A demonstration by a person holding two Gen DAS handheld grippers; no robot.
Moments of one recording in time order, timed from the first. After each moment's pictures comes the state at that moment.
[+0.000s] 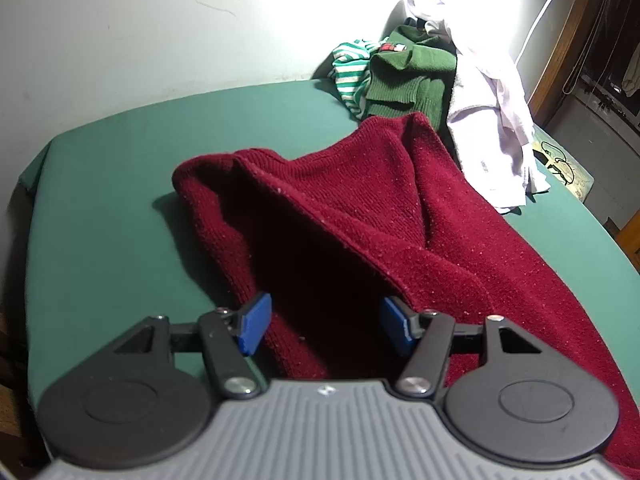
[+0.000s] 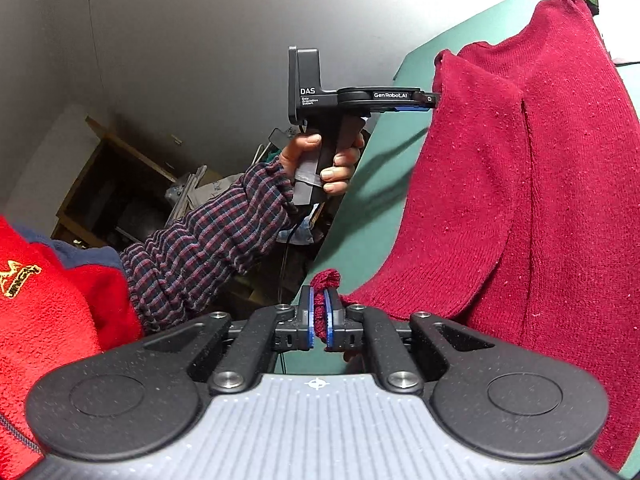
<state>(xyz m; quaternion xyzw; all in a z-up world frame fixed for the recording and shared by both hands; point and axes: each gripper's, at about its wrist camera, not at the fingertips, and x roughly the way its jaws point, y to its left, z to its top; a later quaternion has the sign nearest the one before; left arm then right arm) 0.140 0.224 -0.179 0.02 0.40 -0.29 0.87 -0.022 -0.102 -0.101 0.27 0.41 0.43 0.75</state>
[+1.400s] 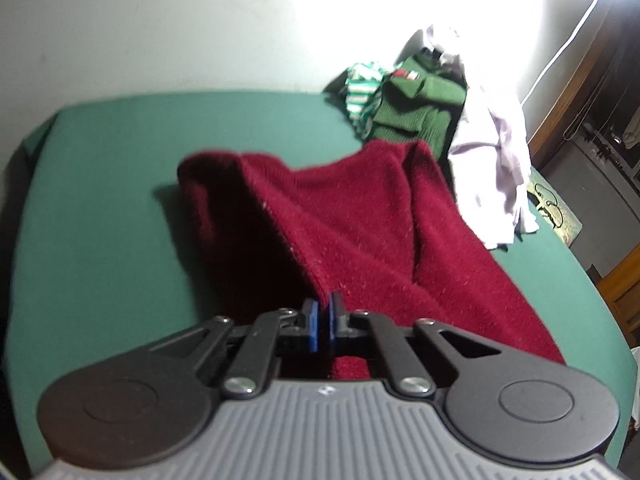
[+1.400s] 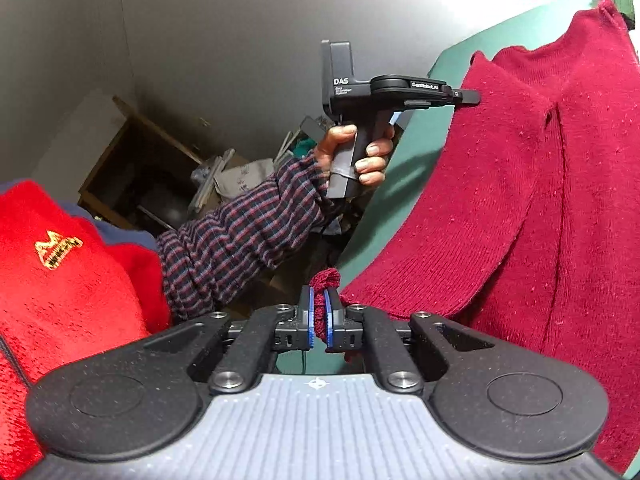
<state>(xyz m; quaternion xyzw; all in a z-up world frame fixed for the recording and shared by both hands) 0.142 0.232 -0.182 -0.05 0.41 -0.28 0.87 -0.037 -0.091 -0.080 0.25 0.42 0.47 0.74</state>
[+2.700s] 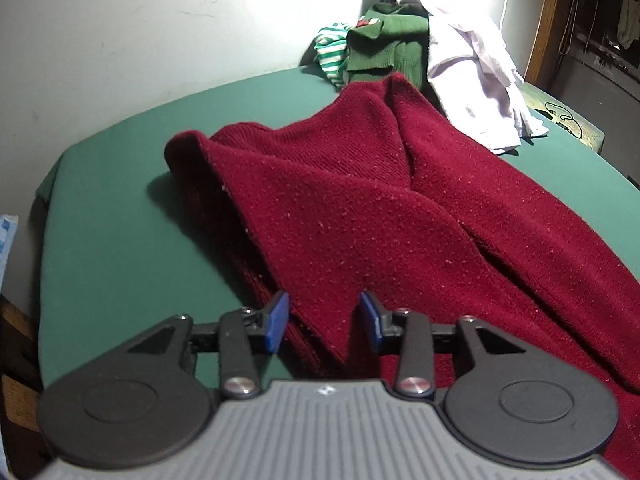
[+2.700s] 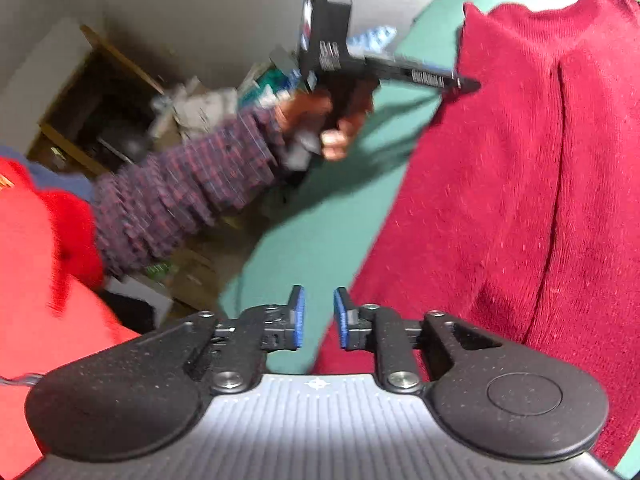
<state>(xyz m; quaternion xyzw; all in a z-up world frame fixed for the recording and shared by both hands) 0.090 0.210 -0.219 0.10 0.37 -0.27 0.88 -0.014 -0.048 -0.110 0.12 0.49 0.46 0.73</state>
